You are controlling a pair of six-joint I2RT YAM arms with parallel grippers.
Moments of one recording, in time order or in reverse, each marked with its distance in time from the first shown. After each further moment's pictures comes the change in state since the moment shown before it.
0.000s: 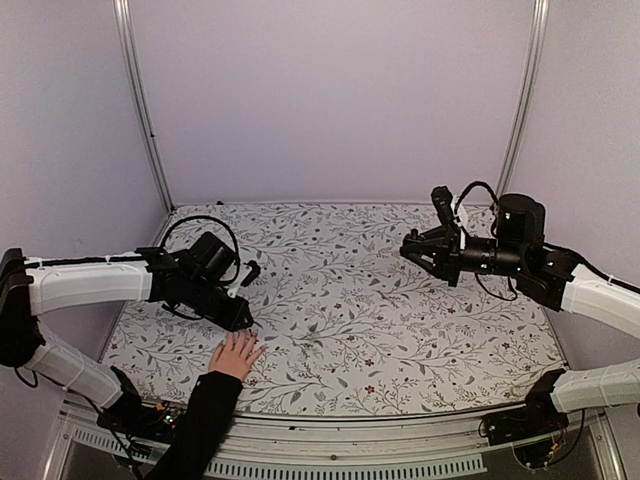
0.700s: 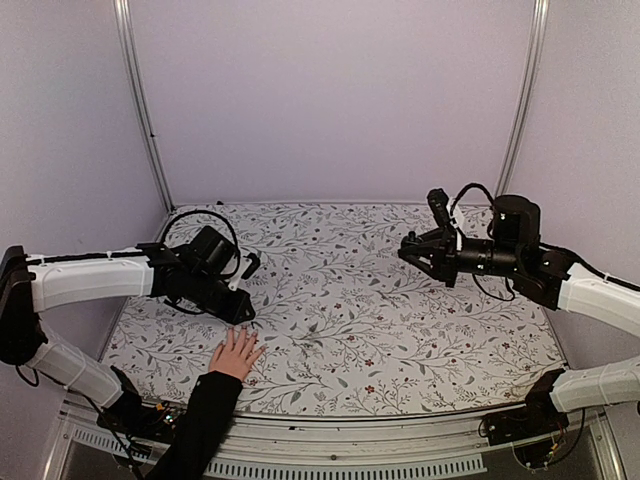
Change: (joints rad) left arm 0.026 0.021 0.030 0.018 -0.009 -0.013; right arm 0.000 0.025 0.000 0.000 0.007 -0.004
